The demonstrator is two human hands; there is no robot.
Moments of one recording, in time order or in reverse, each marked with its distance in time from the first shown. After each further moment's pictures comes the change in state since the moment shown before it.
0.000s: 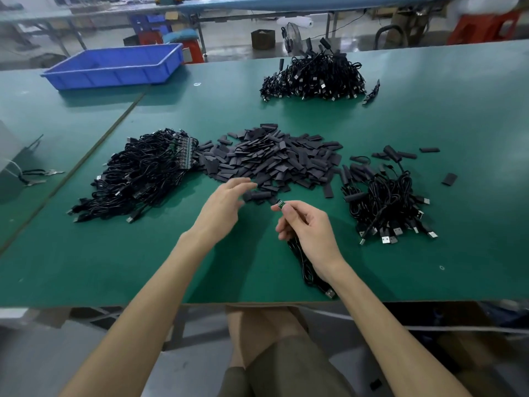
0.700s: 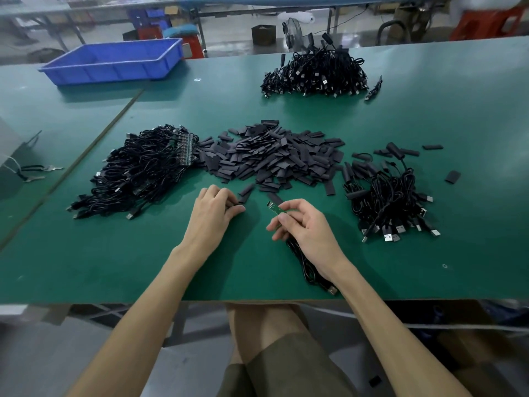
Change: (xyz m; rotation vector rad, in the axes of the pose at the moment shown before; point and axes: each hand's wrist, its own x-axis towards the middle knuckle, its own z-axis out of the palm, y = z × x) left_hand -0.027 -0.009 0.003 -0.031 0.157 -0.139; right_hand -0.002 -0.001 -0.002 -0.073 -0.120 0.020
